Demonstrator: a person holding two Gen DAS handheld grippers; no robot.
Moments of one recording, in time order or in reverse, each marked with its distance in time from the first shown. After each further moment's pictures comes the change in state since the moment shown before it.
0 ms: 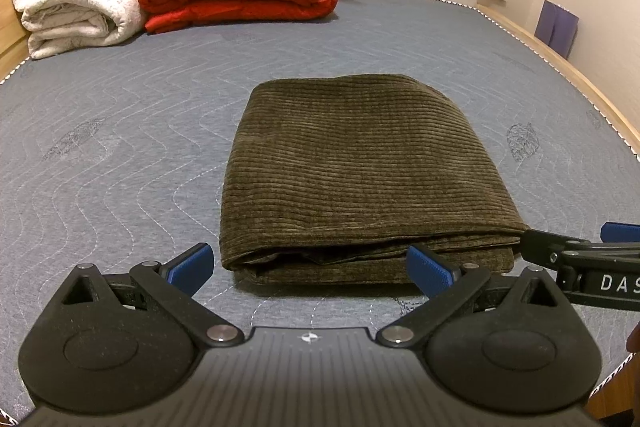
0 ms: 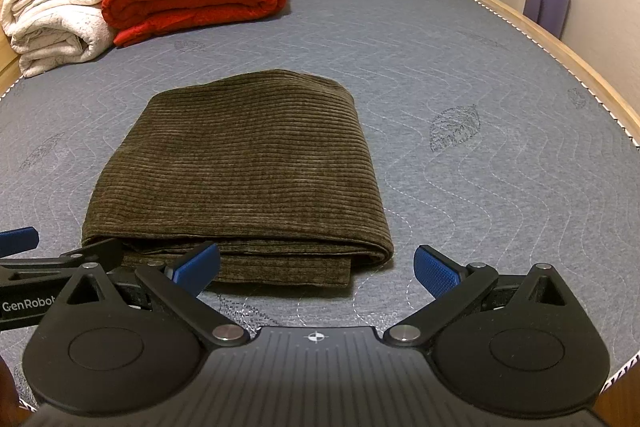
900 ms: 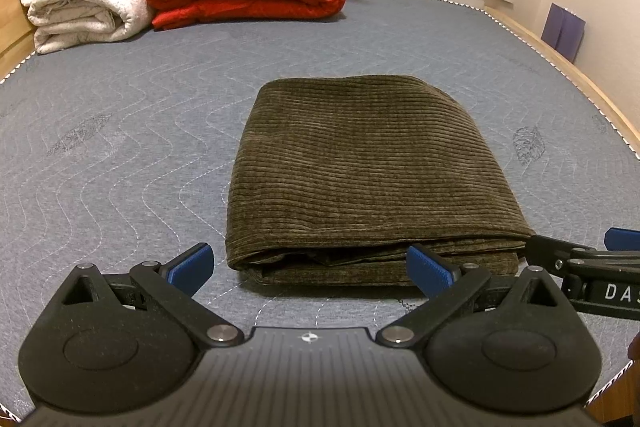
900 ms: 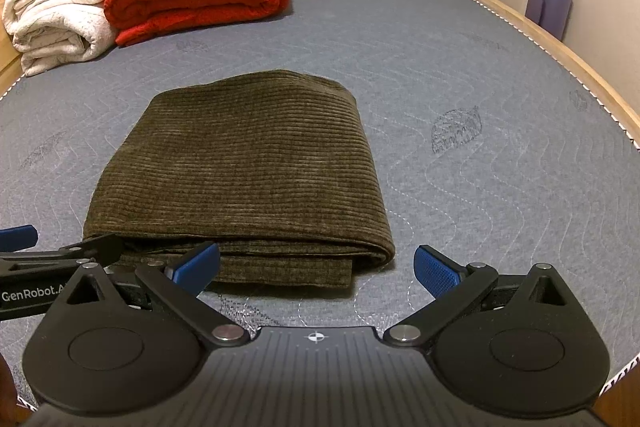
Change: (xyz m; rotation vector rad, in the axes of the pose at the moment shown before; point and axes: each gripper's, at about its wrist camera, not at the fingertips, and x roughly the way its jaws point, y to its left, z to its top) left arm 0.000 0.002 0.001 -0.019 0.005 0.015; right arm 0.001 0.001 0.001 -0.006 -0.003 0.002
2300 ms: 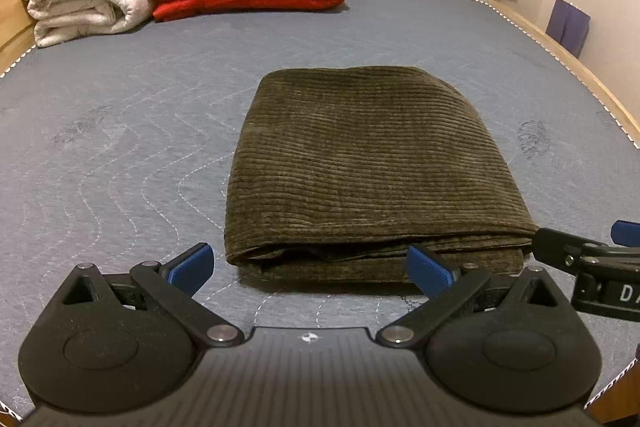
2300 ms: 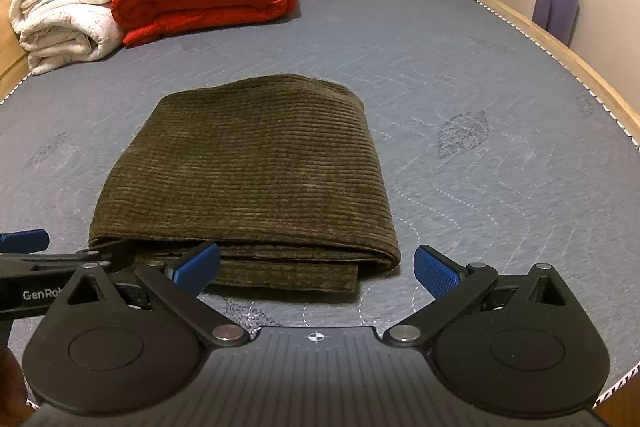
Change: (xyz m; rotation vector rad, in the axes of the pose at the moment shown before) left arm 0.005 -0.002 0.001 -0.006 0.025 0.012; right arm -0.001 -0.001 0.003 -0.016 -0.009 0.017
